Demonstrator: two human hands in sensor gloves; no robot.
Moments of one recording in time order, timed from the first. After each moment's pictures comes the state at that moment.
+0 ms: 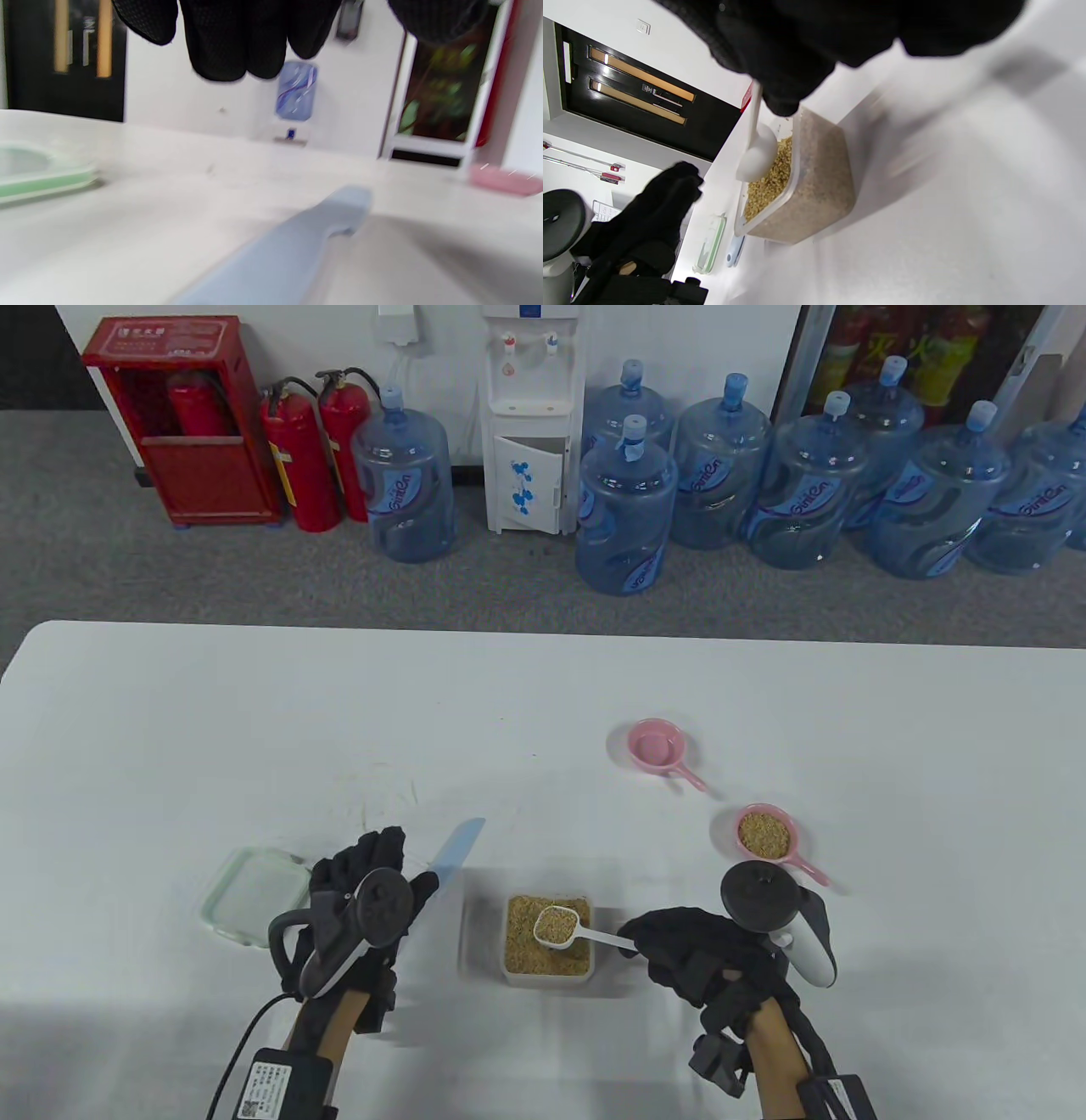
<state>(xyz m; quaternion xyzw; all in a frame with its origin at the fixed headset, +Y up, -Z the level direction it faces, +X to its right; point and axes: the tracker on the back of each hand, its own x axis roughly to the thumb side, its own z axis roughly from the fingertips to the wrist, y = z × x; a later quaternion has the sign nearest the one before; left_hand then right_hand) -0.210 -0.717 -0.281 0.07 0.00 0.08 0.99 0.168 -0.727 -0.269 0.08 0.25 0.85 0.46</state>
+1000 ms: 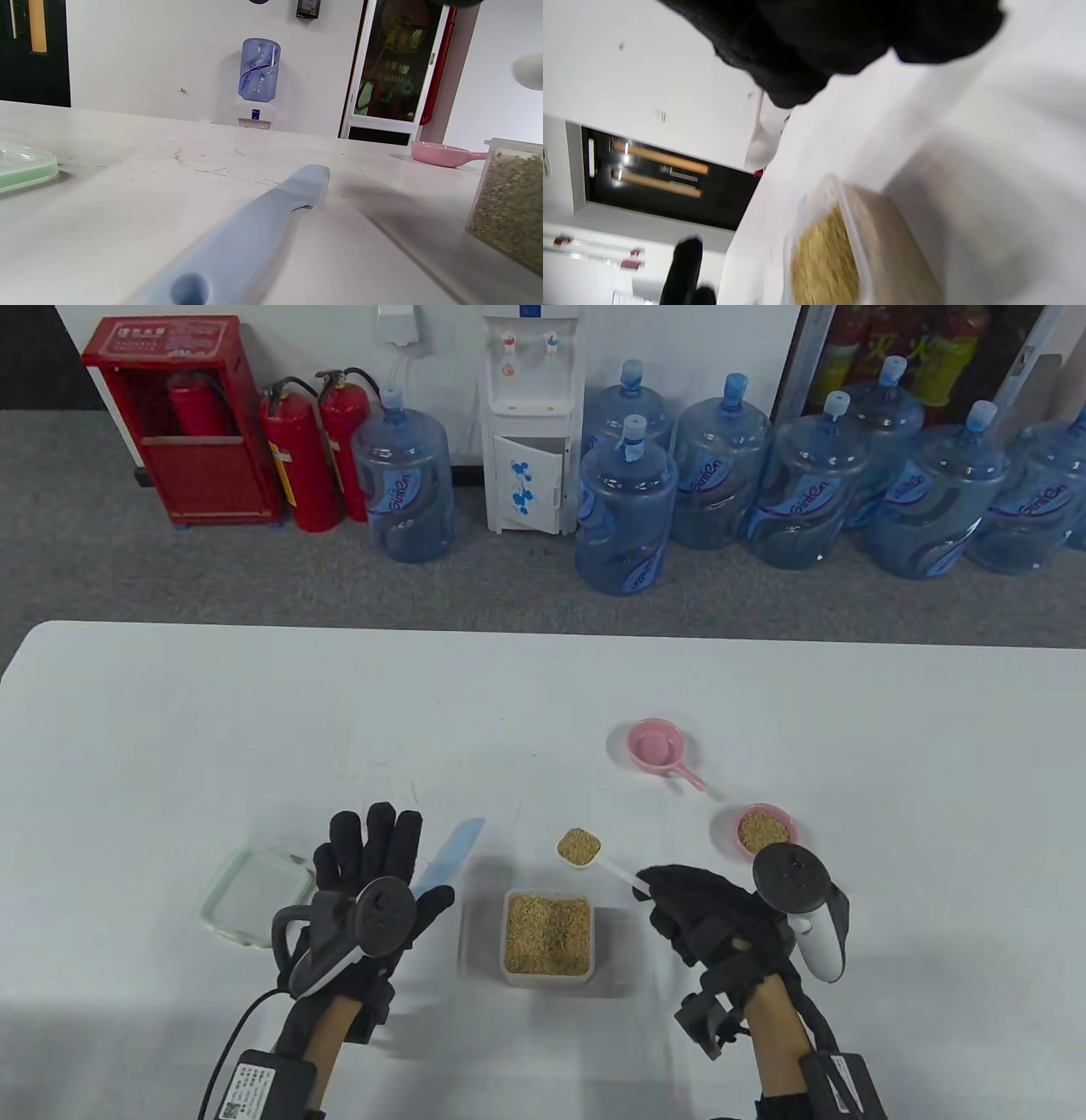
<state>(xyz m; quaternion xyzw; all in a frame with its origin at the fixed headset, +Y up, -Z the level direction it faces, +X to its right) -0.205 -0.715 -0.279 0.02 -0.06 0.06 1.00 0.187 -0.712 -0.295 -0.01 0.14 0.83 0.55</state>
